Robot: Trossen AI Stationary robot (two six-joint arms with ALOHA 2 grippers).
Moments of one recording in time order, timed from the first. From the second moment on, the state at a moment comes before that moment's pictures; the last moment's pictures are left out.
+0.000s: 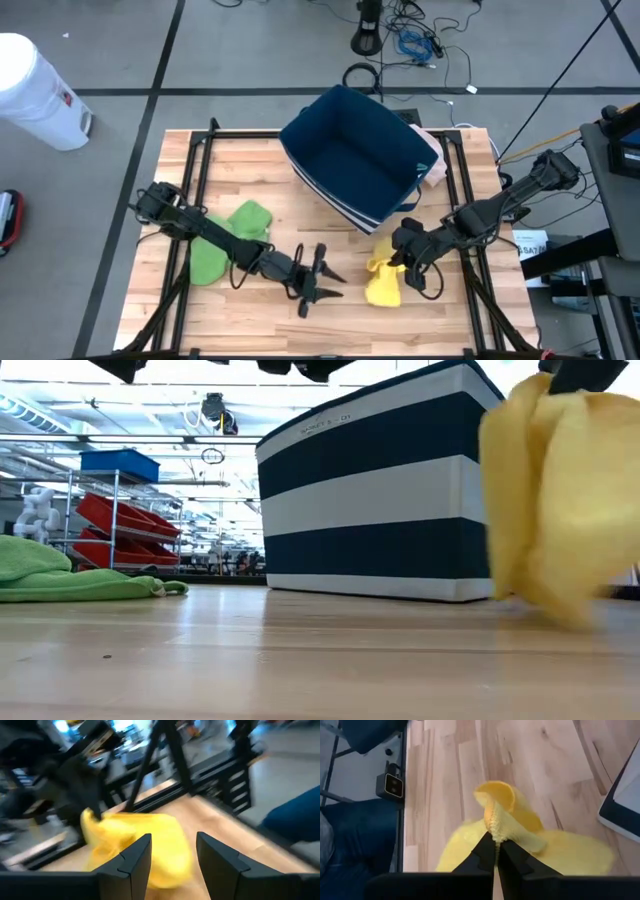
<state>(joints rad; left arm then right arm) -0.42 1.81 0.96 0.72 -0.17 0.39 0.51 1.15 0.91 -0.62 0.13 0.71</state>
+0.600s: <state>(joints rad) -0.37 2.01 1.21 0.71 -0.14 0.73 0.54 1.21 0.91 -0.62 0.00 0.77</state>
